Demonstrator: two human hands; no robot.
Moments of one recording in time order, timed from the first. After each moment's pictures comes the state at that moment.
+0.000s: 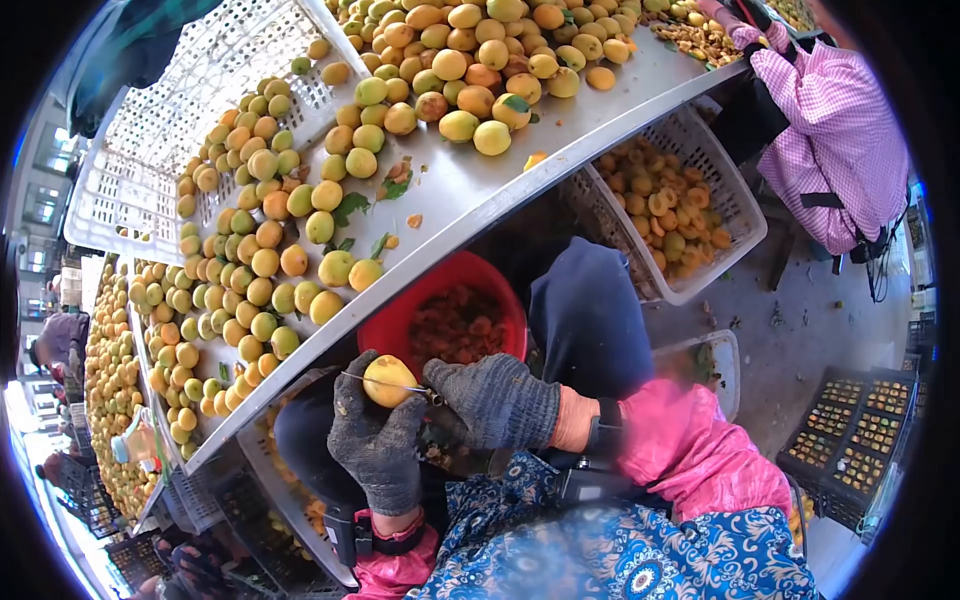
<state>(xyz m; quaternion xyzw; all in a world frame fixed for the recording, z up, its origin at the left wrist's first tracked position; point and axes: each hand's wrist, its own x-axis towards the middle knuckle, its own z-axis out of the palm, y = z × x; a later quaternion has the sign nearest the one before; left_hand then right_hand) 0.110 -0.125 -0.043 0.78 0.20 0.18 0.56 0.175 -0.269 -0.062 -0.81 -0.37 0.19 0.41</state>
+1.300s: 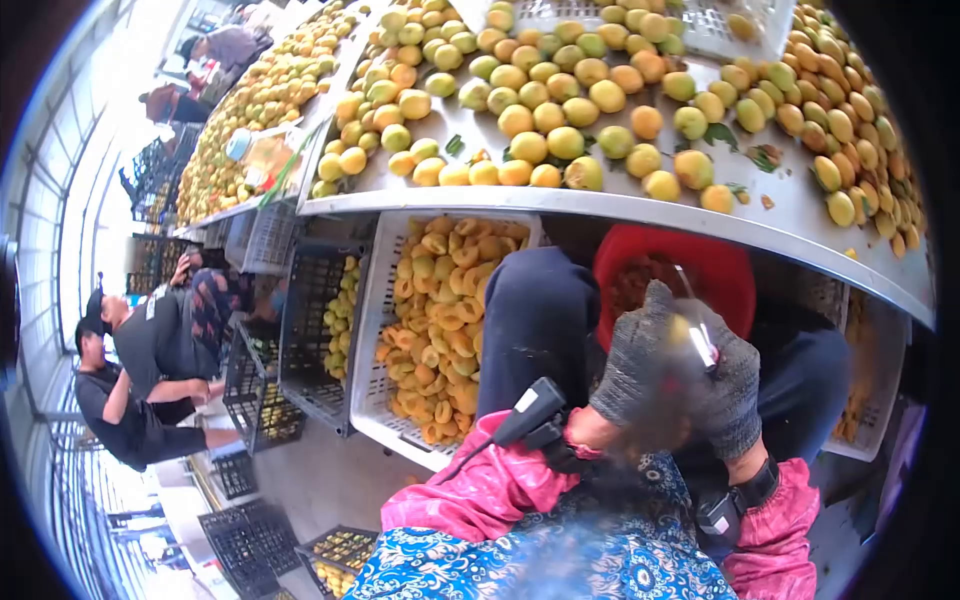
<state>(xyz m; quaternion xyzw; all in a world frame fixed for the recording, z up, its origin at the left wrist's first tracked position) 0.087 -0.104 -0.137 0.59 0.26 0.14 0.75 0.144 -0.202 -0.071 -0.76 -0.35 0.16 0.52</state>
